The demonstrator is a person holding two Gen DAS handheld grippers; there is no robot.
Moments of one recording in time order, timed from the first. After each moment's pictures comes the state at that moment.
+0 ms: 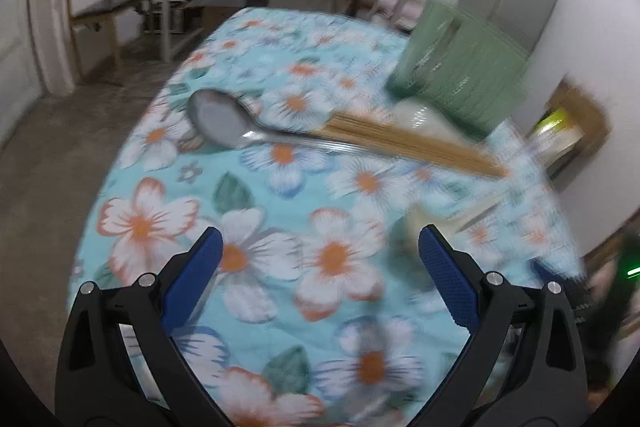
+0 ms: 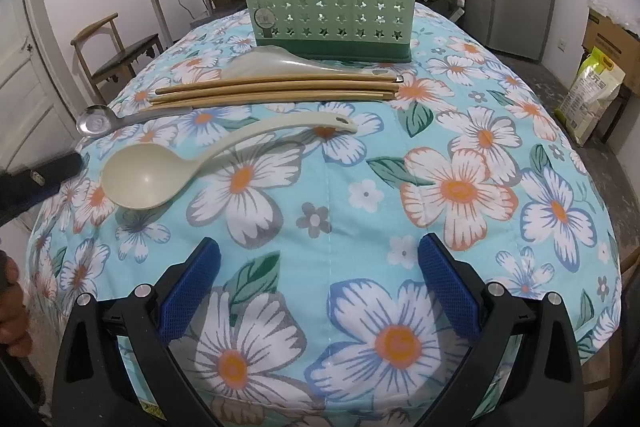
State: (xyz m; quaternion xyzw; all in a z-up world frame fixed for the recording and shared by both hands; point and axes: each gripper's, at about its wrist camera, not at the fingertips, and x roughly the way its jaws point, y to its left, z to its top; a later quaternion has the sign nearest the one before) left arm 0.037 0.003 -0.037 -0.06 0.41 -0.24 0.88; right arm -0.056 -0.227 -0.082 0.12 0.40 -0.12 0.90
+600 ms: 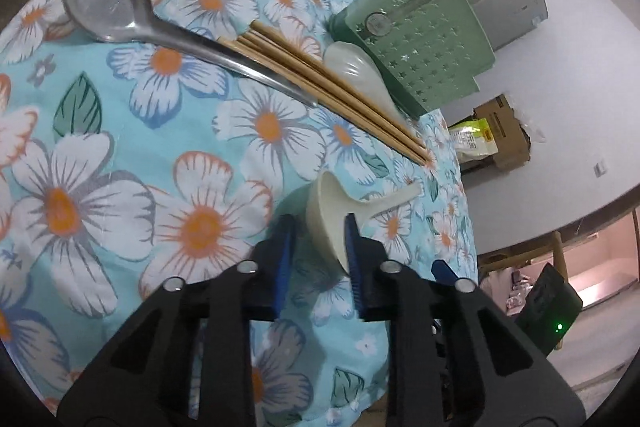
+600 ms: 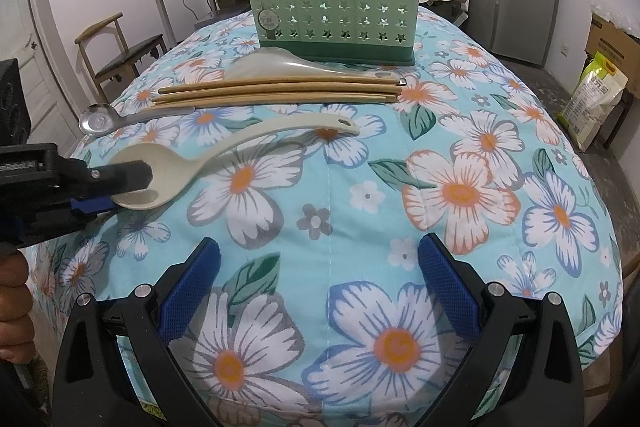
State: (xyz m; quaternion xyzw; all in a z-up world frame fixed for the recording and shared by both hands) left arm 0.063 -0.038 -0.083 -0.20 0.53 -0.33 0.75; right arm -0.057 -0.227 -0.083 0.11 0.40 -0.11 0.90
